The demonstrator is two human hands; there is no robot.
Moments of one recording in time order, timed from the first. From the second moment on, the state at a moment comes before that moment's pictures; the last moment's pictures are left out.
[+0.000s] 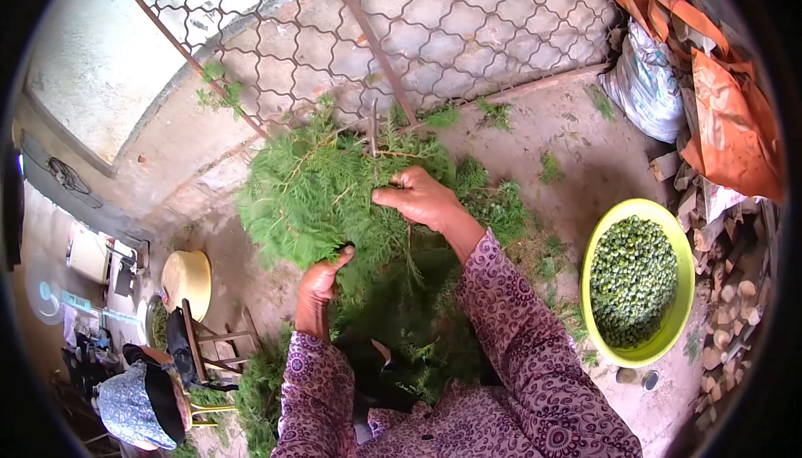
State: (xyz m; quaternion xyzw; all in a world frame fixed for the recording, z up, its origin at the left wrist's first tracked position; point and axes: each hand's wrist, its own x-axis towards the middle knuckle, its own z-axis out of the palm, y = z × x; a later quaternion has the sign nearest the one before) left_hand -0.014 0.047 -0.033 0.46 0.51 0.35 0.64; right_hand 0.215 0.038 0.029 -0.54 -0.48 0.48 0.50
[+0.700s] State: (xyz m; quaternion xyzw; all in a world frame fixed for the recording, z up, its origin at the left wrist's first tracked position) left_hand 0.036 0.026 -0.043 0.63 0.46 0.29 0.56; right_hand 0.161 0.043 0.004 -0.65 -0.65 0.21 0.34
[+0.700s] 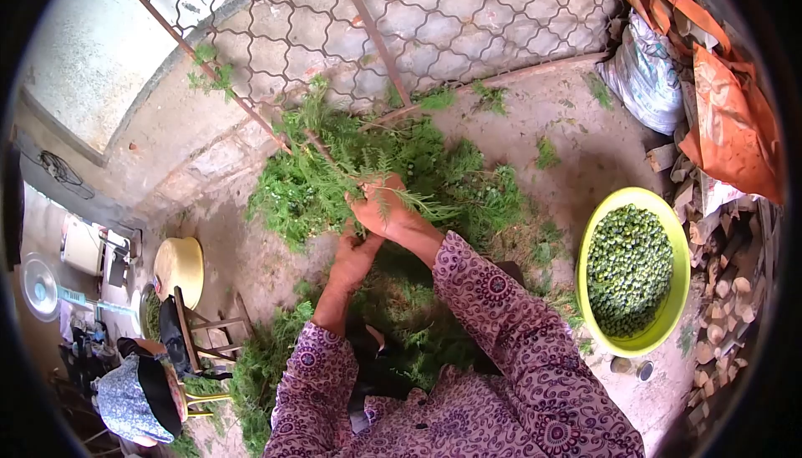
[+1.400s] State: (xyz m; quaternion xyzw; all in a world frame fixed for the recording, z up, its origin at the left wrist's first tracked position) left_hand -0.019 0.050 -0.026 0.35 0.51 0.43 0.65; right_hand 0.148 0.032 -0.010 -0.49 -0.75 0.27 0.36
